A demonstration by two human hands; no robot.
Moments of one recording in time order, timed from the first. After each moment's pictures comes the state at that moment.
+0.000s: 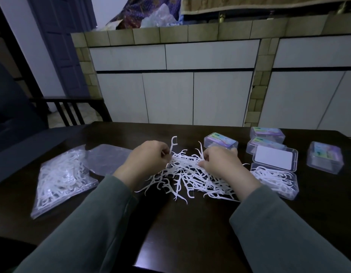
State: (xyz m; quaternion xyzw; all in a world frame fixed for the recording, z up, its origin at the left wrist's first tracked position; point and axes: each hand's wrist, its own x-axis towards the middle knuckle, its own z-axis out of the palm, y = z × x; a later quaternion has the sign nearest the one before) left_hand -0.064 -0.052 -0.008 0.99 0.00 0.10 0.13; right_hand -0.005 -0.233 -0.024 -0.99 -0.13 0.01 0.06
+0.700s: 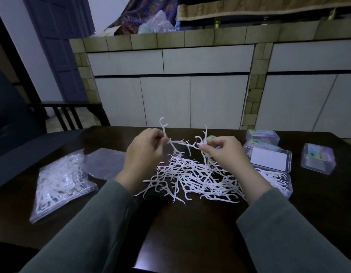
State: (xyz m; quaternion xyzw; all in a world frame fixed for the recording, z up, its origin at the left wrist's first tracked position) left_hand -0.069 -0.058 -0.004 0.90 -0.01 0.34 0.25; right_hand -0.007 -0.261 -0.016 -0.88 -0.12 -0.07 0.46
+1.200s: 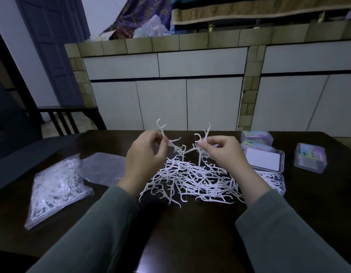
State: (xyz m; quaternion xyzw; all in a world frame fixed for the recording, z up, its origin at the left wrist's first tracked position) left_hand -0.075 -0.076 -0.003 0.88 -0.03 0.39 0.27; right_hand -0.014 -0.270 -0.010 -0.82 -0.14 -0.09 0.54
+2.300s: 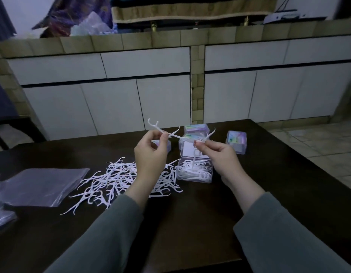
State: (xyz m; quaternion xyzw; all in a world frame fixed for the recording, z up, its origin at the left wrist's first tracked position) left_hand -0.040 -0.229 -0.021 0.76 -0.06 0.33 0.56; right_hand -0.043 -0.400 -0.029 -0.68 0.00 -0.08 0.73
